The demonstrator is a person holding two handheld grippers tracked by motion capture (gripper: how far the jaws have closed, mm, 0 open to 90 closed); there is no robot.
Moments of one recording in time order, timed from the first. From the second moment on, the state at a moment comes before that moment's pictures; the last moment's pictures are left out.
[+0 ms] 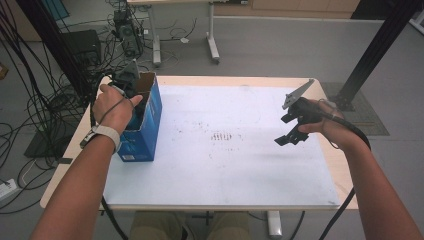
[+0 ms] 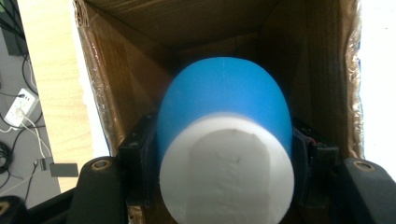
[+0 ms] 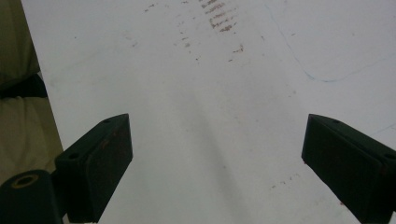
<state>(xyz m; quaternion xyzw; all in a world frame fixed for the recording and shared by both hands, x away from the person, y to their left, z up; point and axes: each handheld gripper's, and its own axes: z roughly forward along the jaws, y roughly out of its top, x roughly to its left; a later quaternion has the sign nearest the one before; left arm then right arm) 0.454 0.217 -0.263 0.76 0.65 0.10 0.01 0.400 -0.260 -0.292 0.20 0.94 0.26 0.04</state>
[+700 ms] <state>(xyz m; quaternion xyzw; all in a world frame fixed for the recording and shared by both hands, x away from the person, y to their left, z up) 0.454 0.216 -0.263 0.75 0.65 0.10 0.01 0.398 -0.260 -0.291 0.20 0.94 0.26 0.05</state>
